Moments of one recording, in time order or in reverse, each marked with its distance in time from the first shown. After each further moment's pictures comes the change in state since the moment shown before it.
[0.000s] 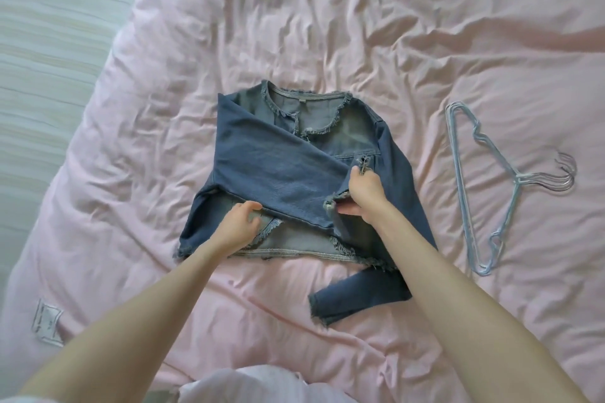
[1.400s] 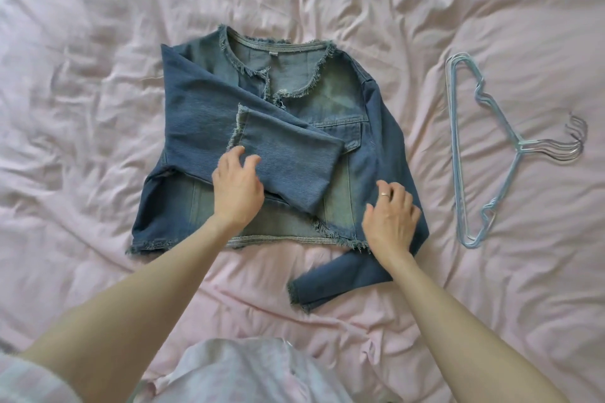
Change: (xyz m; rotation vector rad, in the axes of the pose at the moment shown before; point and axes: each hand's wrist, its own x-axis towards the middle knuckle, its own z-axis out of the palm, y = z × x) left_hand 0.048 0.047 0.043 0.234 0.263 0.161; right_hand 0.042 0.125 -0.049 -1.024 0.473 -0.451
